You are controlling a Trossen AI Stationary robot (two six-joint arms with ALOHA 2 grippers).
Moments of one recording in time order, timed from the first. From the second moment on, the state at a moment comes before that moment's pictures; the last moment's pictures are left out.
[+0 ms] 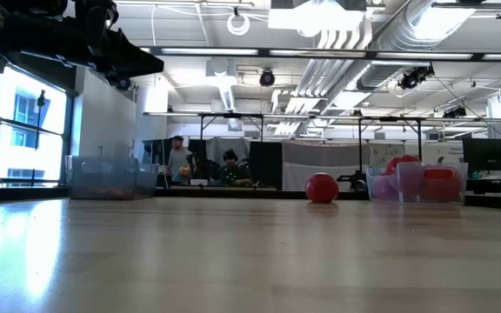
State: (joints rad) left arm 0.23 0.66 0.30 0.28 -0.11 0.05; right arm 0.94 1.75 1.31 -1.25 -0.33 1.35
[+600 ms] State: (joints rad) left arm 0.23 0.66 0.30 0.28 -0.11 0.06; right arm 0.70 1.44 1.01 -1.00 0.68 1.11
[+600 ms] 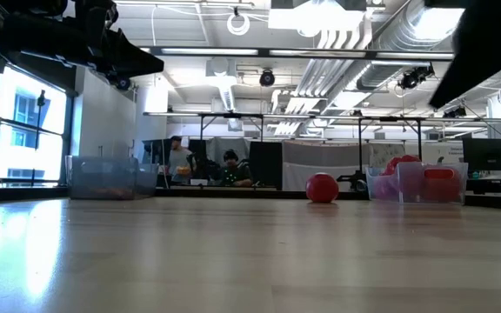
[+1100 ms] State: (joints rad) left arm 0.23 0.66 0.30 0.28 -0.11 0.06; right arm -0.01 1.41 0.90 -0.55 0.55 0.56
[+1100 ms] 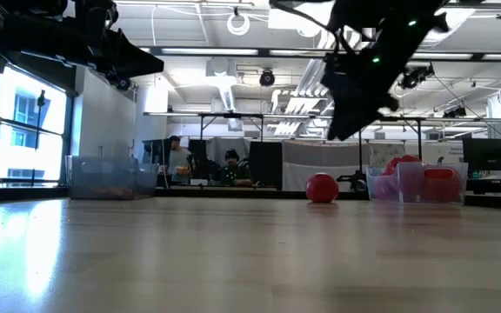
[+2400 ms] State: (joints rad) left arm 0.23 0.66 0.30 0.28 -0.11 0.06; right arm -0.49 1.83 1.13 -0.44 0.38 0.48
